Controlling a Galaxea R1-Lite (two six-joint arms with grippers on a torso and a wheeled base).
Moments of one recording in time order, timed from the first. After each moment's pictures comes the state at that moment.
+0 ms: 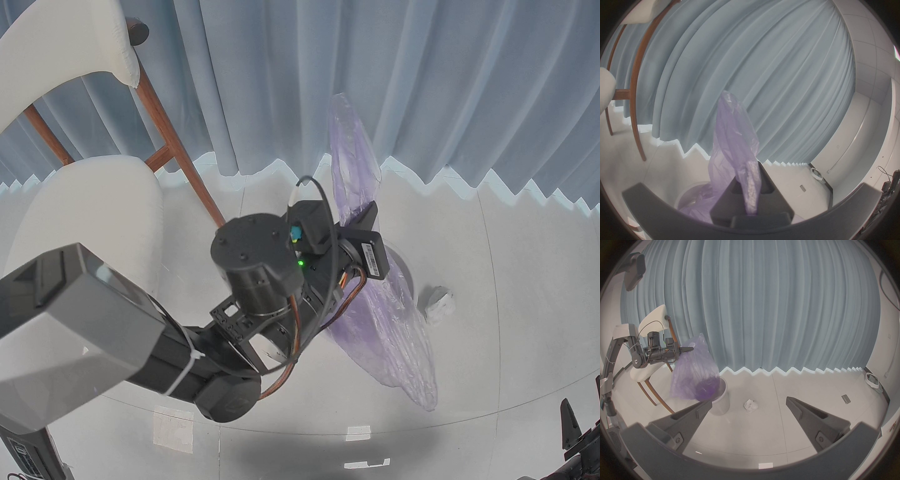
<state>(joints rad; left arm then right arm) -0.84 2.09 -1.07 -1.30 0.18 -0.21 0.00 0.02 -0.02 0.00 0.01 0.00</state>
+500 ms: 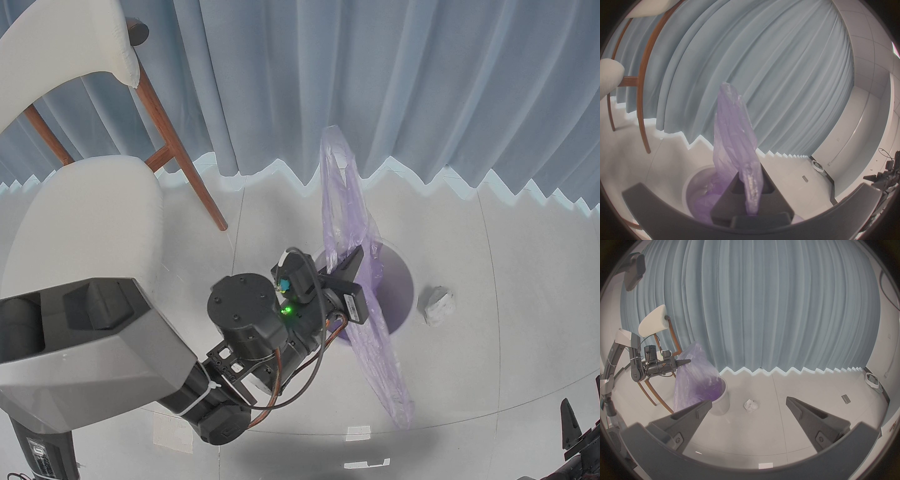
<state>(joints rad) -0.82 2.18 -0.88 -1.54 0.15 -0.20 0.00 0.02 -0.02 0.00 0.01 0.00</state>
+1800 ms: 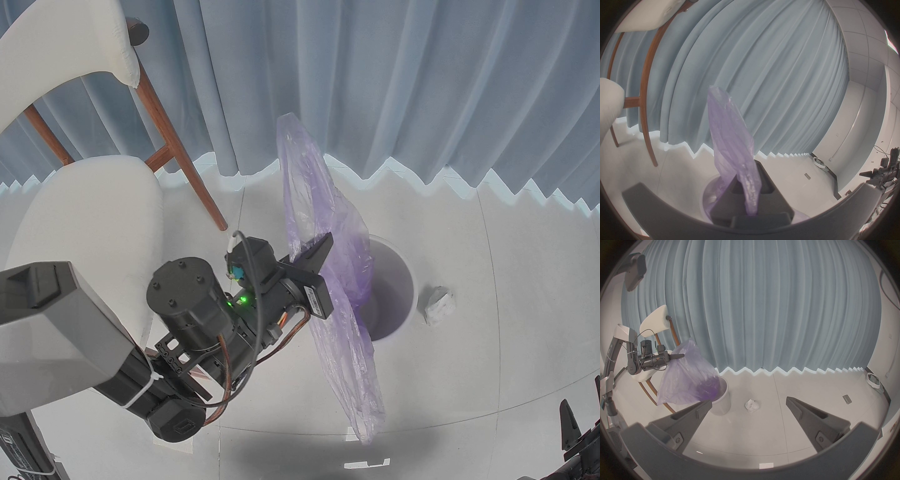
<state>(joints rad) -0.75 2.03 -0.74 -1.55 0.07 -0.14 0.00 0.02 -0.02 0.00 0.02 0.00</state>
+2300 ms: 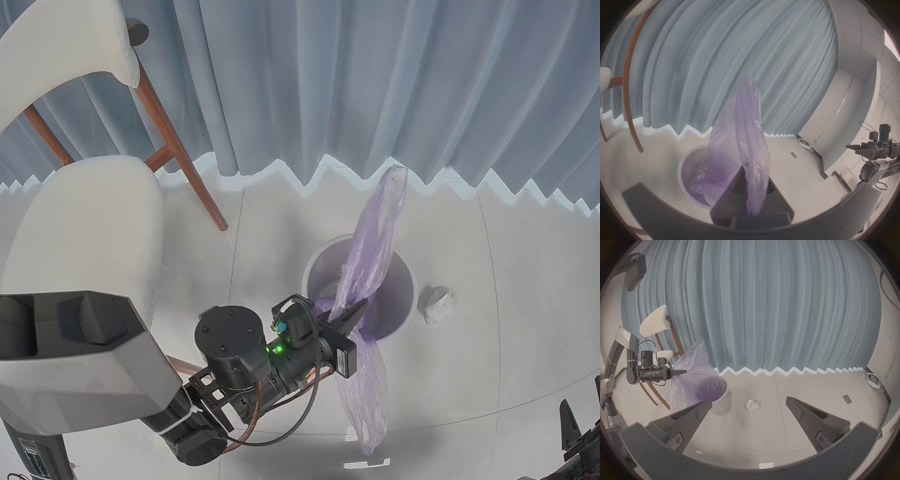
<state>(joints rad) -0.83 2.14 -0.68 -1.55 -0.02 -0.10 0.00 0.02 -0.02 0.00 0.02 0.00</state>
